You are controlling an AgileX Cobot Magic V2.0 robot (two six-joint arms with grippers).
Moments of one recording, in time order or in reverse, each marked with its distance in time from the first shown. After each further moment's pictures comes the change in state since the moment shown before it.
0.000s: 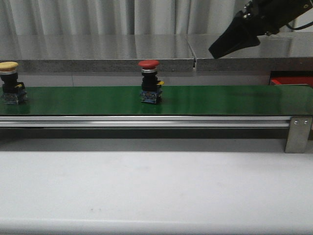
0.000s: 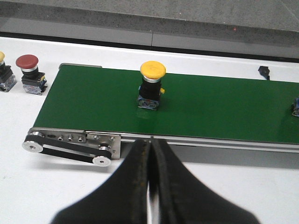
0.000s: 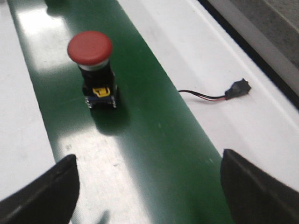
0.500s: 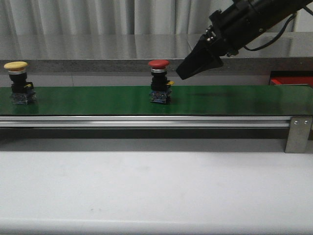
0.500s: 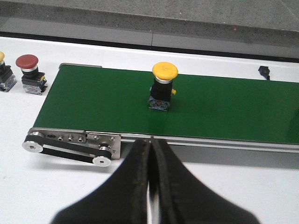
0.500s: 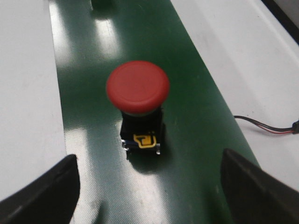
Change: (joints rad) left arm 0.000 0.000 0.000 0.000 0.000 0.000; right arm 0.110 0.168 -0.131 -0.004 0.062 -0.012
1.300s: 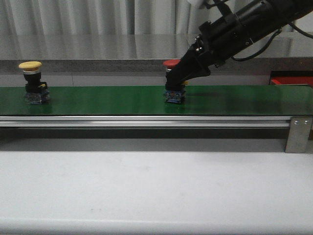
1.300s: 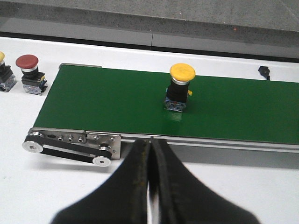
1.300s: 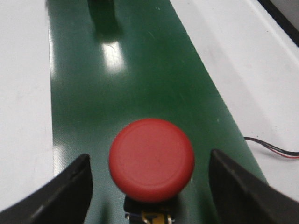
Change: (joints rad) left arm 0.000 0.000 0.000 0.000 0.000 0.000; right arm 0.021 0.060 -0.005 0.107 -0.029 -0.104
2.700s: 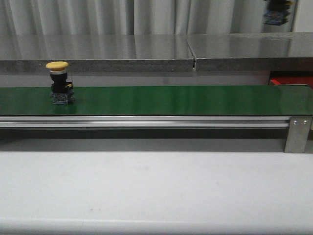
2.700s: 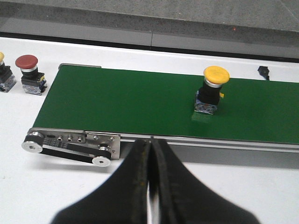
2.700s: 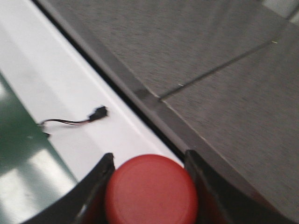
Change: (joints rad) left arm 0.000 0.000 0.000 0.000 0.000 0.000; right arm -0.390 -0.282 0.000 -0.002 -0.141 0.075
